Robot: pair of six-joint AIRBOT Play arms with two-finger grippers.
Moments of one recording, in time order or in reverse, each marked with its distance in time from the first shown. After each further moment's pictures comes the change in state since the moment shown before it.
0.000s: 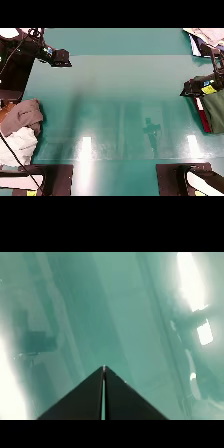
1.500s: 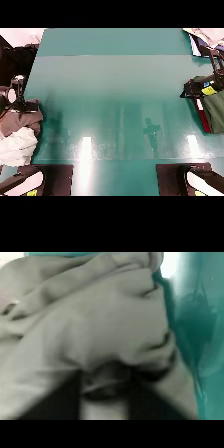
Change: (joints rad) left arm 0.270 0.341 -0.912 0.752 0.348 -0.201; right arm 0.000 0.000 0.000 0.008 0.013 0.000
